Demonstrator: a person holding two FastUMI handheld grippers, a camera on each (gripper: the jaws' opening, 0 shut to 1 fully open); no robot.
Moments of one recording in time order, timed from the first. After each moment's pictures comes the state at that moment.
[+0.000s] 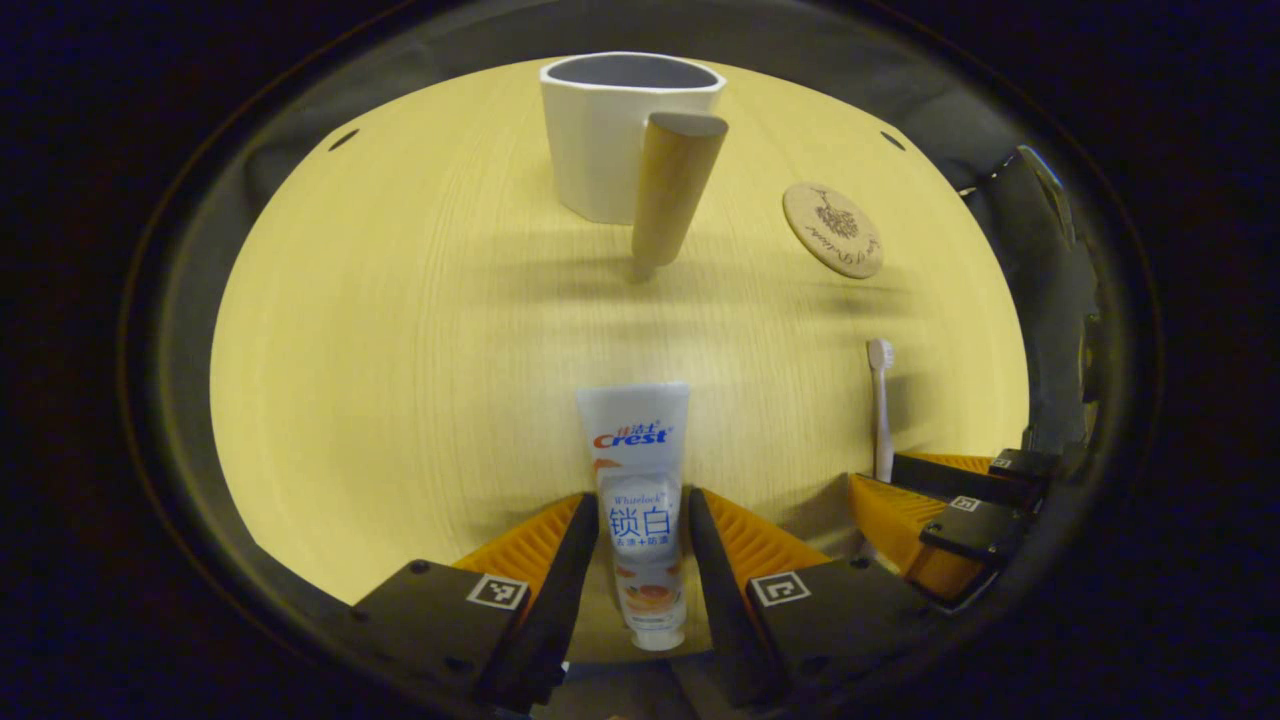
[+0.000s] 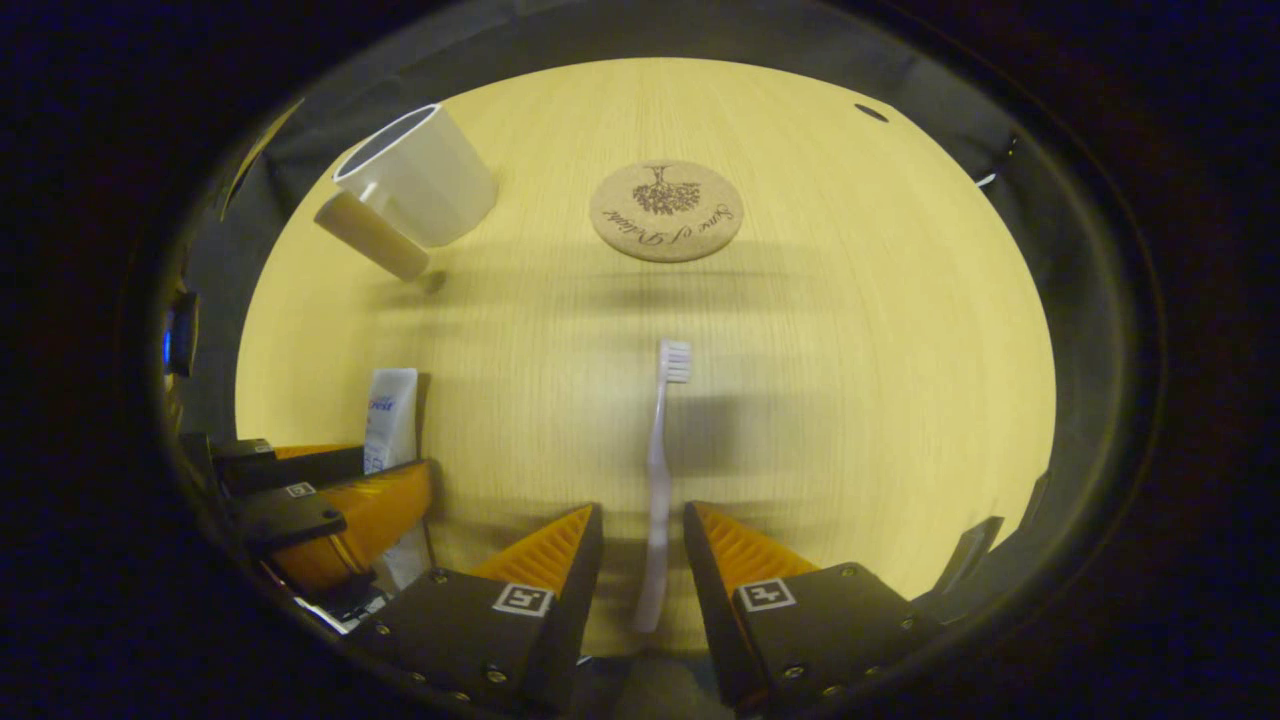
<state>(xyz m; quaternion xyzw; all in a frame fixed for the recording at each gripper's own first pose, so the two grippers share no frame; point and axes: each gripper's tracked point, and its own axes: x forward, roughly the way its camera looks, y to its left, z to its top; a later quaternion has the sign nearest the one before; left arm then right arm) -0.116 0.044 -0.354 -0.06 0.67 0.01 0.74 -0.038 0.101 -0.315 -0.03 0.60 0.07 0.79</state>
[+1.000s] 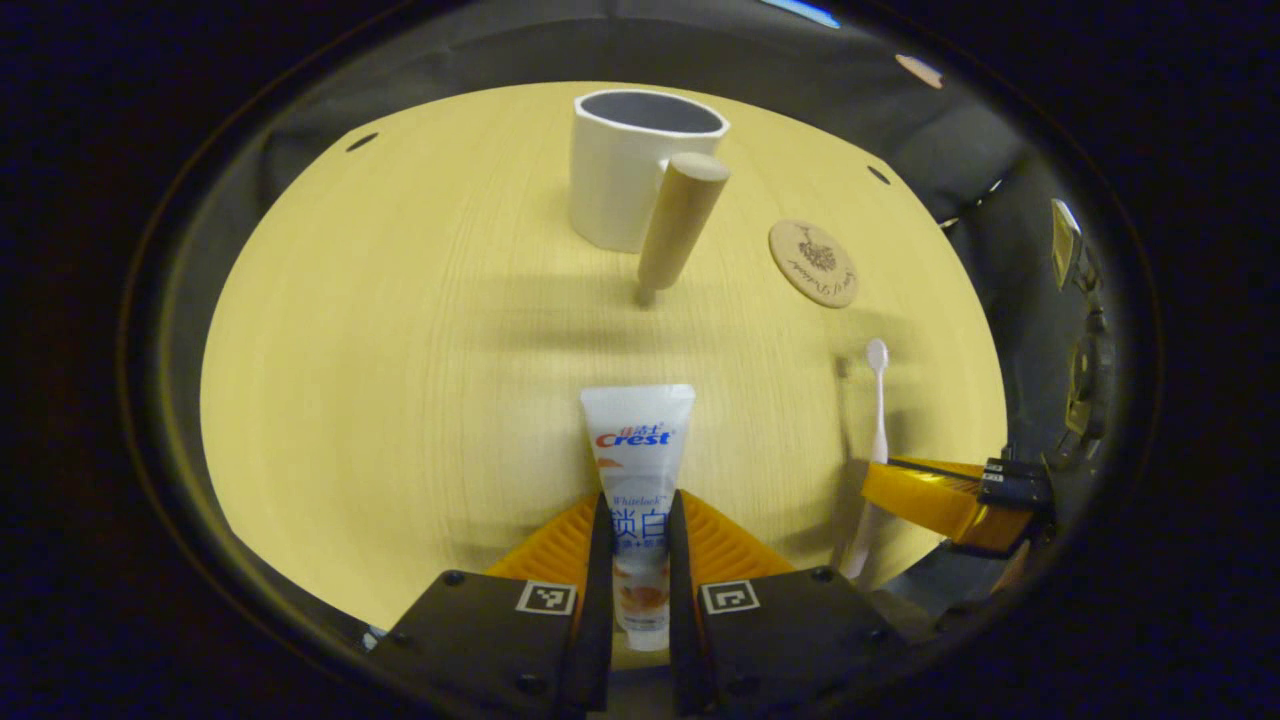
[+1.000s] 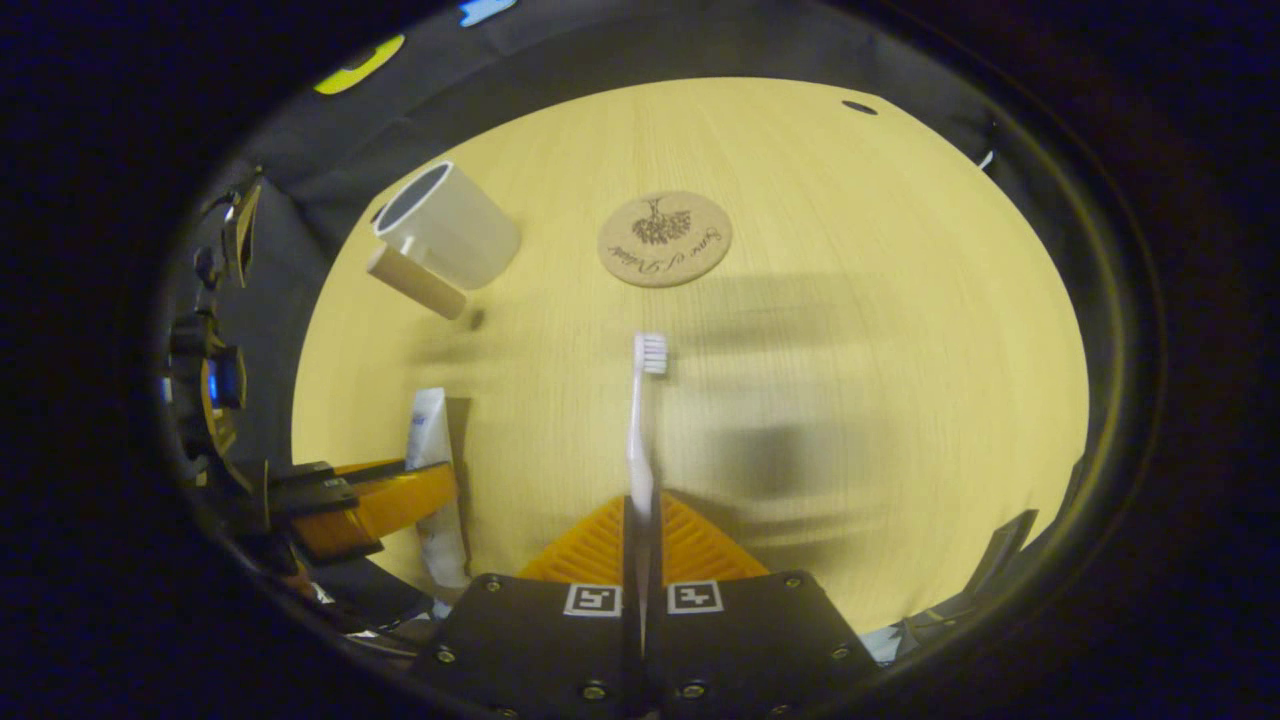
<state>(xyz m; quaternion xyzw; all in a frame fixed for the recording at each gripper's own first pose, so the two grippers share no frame) -0.108 0.044 -0.333 -0.09 0.60 0.00 0.79 -0.028 0.104 -0.286 0.08 0.53 0.14 0.83</state>
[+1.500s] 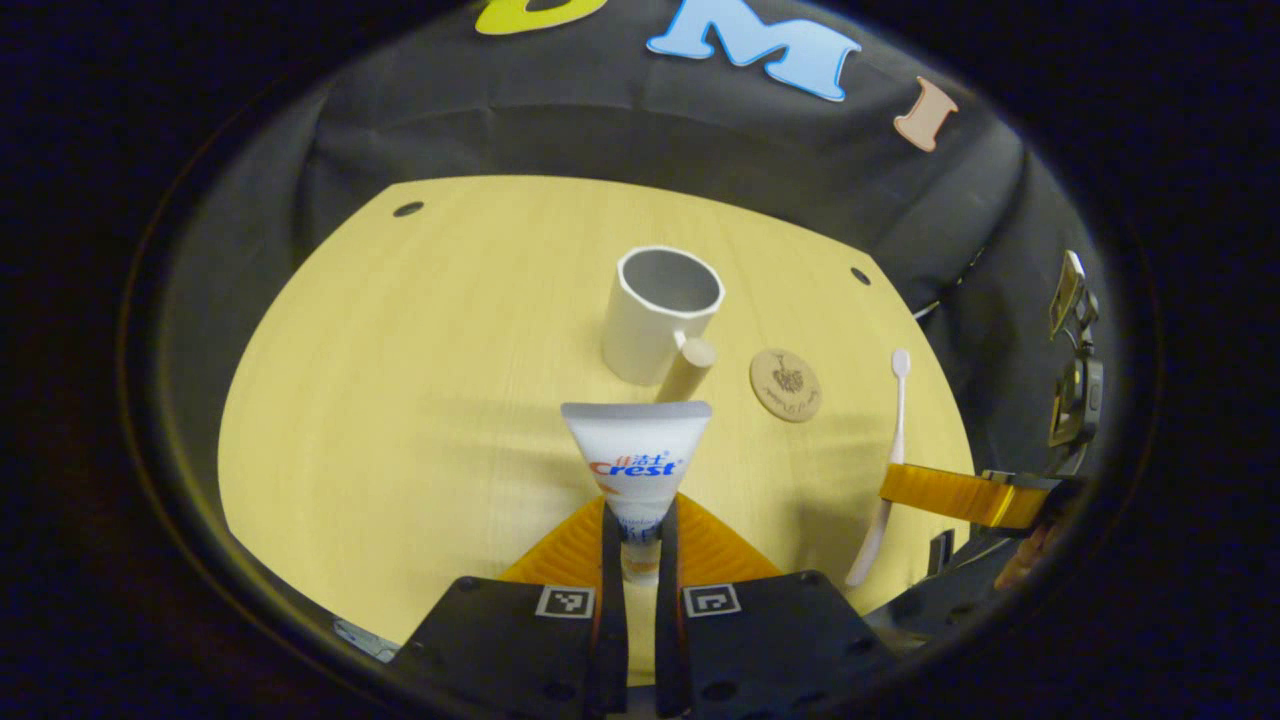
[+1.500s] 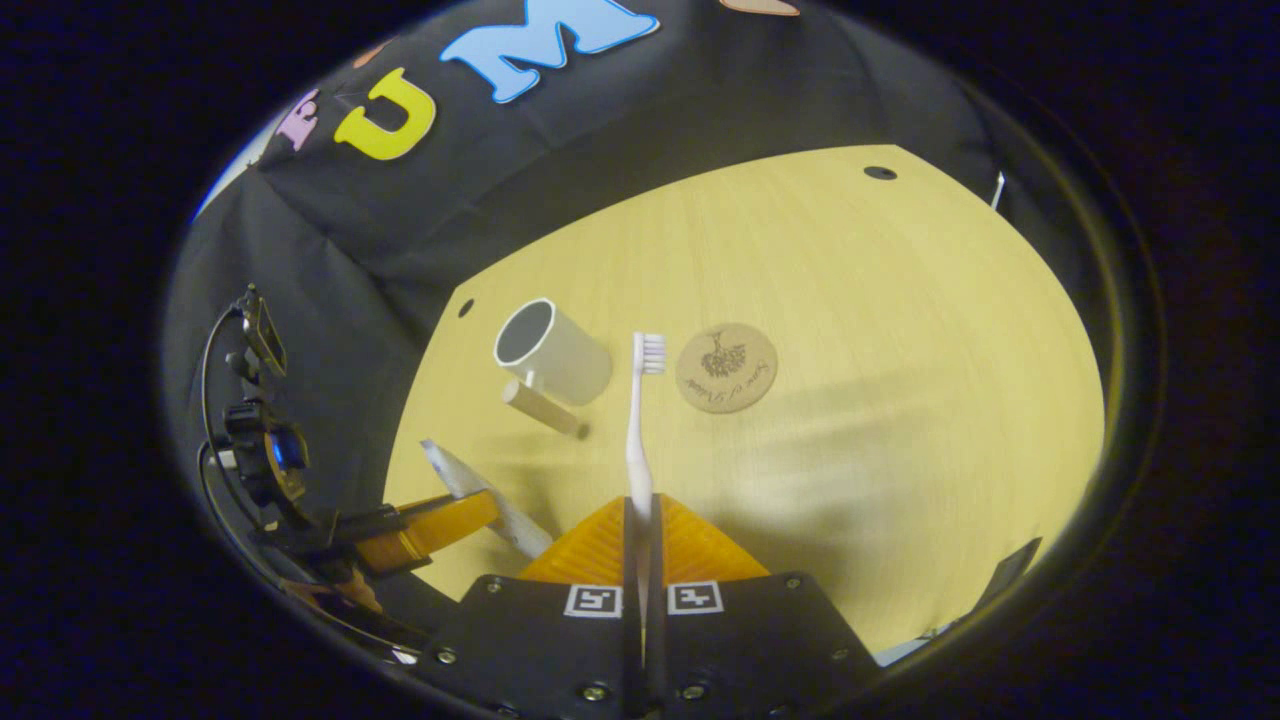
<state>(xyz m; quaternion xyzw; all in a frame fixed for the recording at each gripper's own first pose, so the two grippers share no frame) -0.067 0.073 -0.249 -0.13 0.47 0.04 0.87 0.004 0.117 -0.202 0.16 0.42 0.20 0.87</state>
